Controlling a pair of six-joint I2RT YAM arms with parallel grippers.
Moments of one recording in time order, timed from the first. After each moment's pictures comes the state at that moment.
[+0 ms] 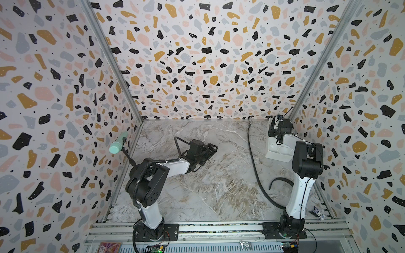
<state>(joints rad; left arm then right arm) -0.52 1.77 0.92 0.25 0.19 -1.13 -0.10 2.16 1.54 -0.01 -0.01 0.04</state>
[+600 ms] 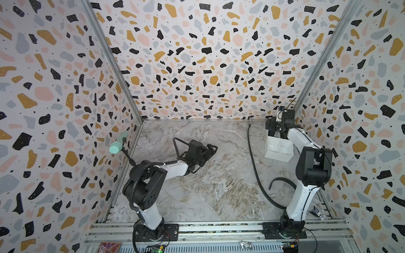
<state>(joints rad) -0.53 1.72 0.87 0.28 0.20 -1.13 -0.06 1.95 1.60 -0.28 -0.08 0.07</state>
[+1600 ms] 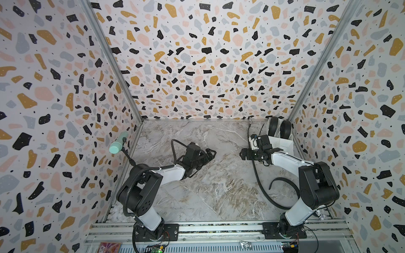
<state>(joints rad) -0.53 1.64 0.77 0.27 0.21 -1.03 0.28 1.66 0.98 -0.23 -0.17 0.22</state>
